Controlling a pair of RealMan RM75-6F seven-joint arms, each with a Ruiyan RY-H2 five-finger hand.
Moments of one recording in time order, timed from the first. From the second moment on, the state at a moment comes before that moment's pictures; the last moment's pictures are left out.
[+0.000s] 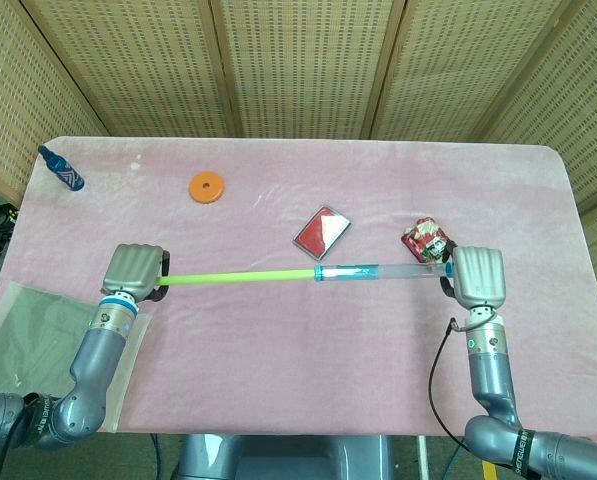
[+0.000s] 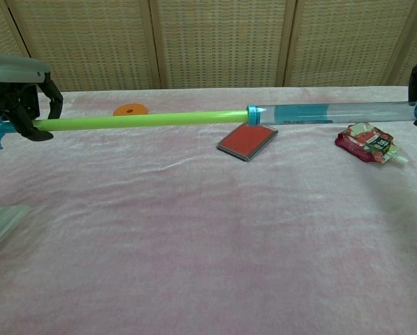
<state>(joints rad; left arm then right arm) -0.94 -1.21 -0.15 -1.99 0.31 1.23 0.85 0.56 -1.38 0.26 -1.71 -0.84 1.36 -0.74</state>
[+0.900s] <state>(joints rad) -0.95 -1.17 -0.12 -2.02 0.34 1.22 0.84 0.54 -1.35 0.24 -1.72 -0.83 1.36 -0.72</state>
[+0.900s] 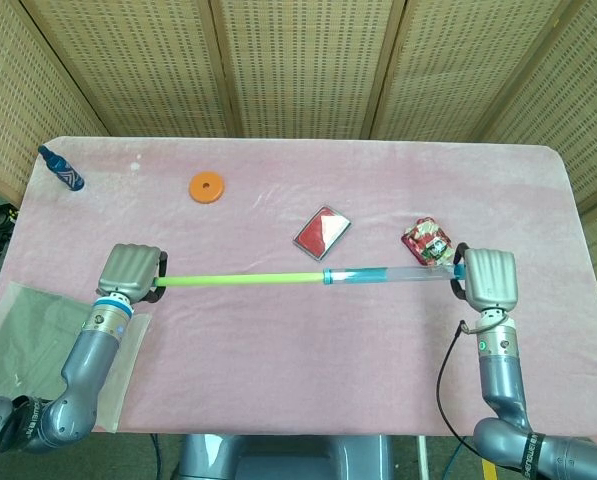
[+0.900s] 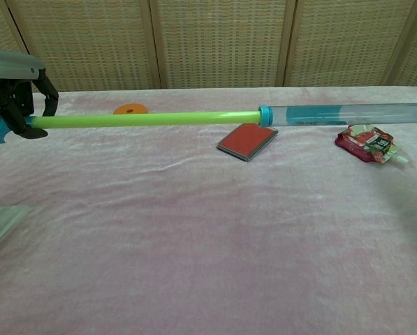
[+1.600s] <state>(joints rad) -0.94 -1.15 -0.09 -2.05 0.40 1.20 0.82 0.54 -1.26 0.21 -1.77 -0.75 1.27 -0.71</state>
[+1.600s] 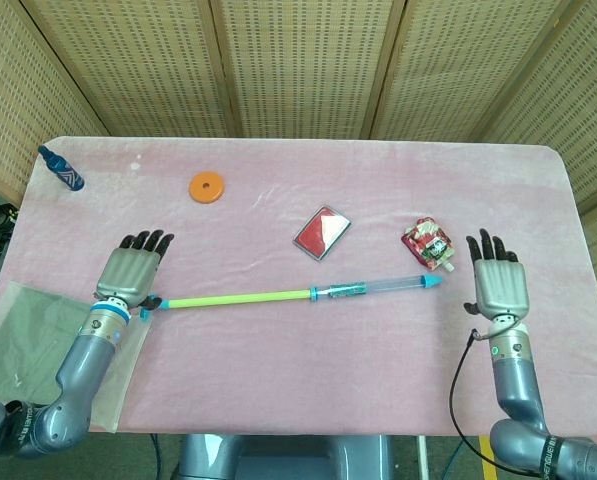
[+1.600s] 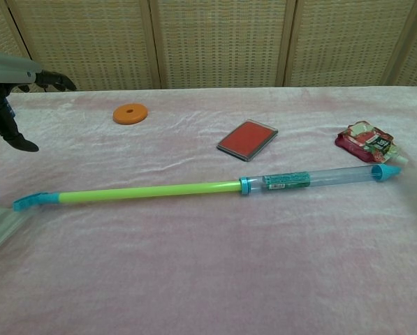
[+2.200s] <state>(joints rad) -0.58 -1.19 0.10 -1.99 1.20 1.44 0.44 0.32 -1.22 0.05 -1.70 -1.36 1.40 -0.13</state>
